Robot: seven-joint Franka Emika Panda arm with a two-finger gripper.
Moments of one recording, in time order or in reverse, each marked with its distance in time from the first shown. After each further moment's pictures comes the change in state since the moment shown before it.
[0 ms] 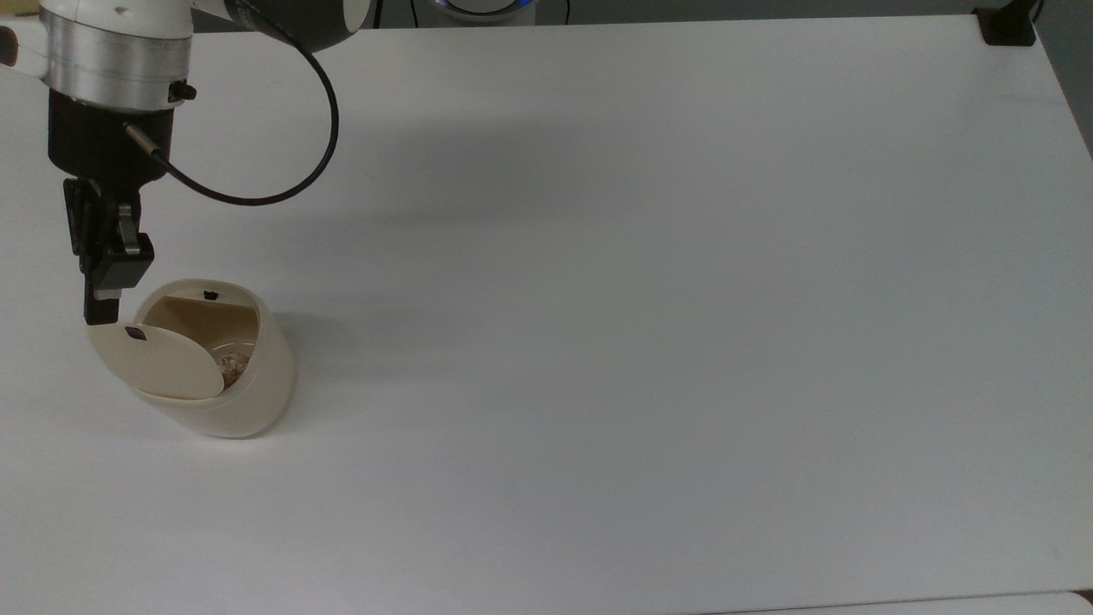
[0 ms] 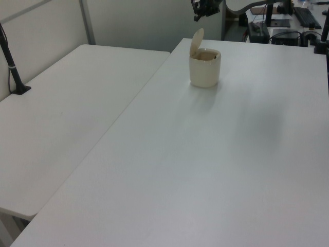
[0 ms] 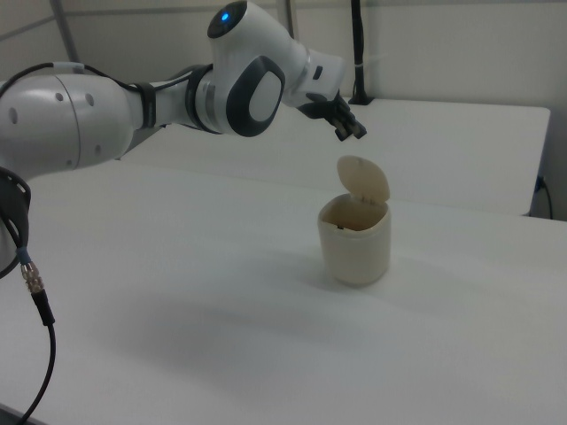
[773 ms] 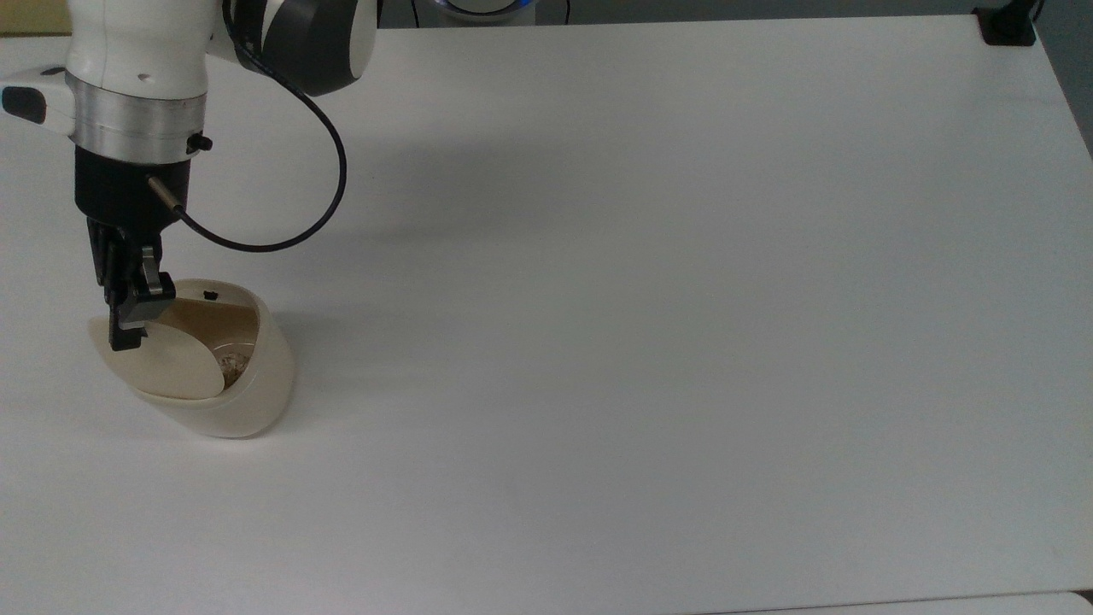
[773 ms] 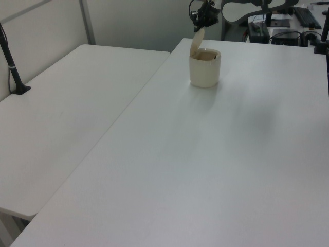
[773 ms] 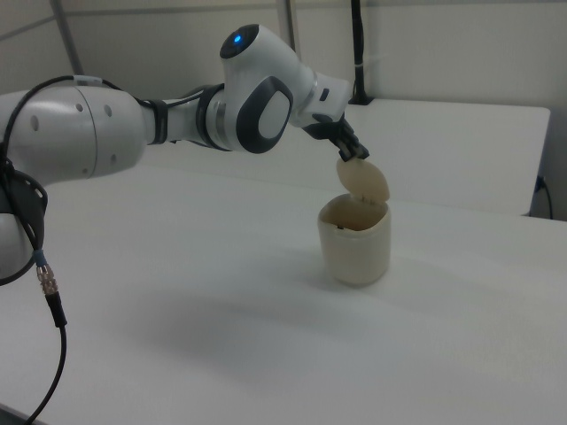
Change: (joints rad) arm 0.000 0.053 -0.001 -0.004 -0.018 0.000 0.011
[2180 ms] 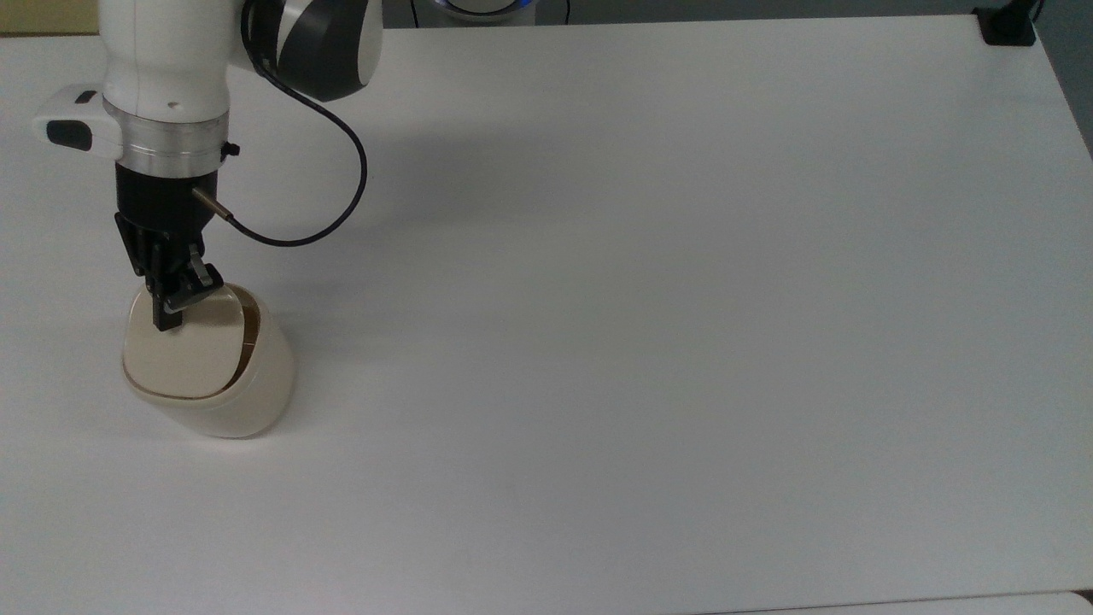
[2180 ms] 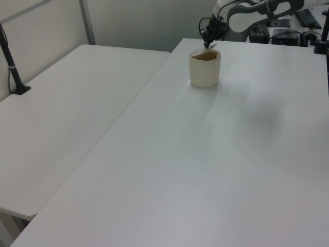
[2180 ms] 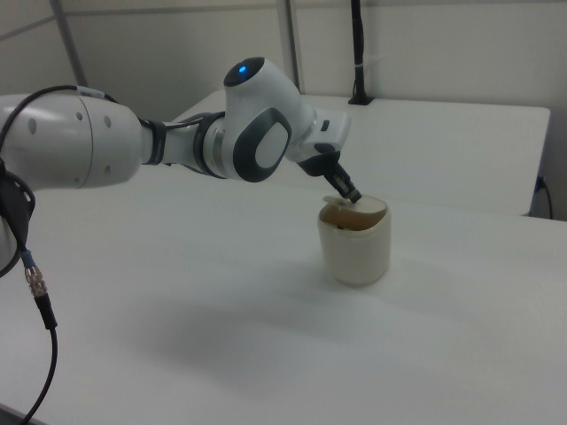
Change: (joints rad) arm -0.001 -0.059 -0.002 -0.186 -0.025 -0.002 -0.194
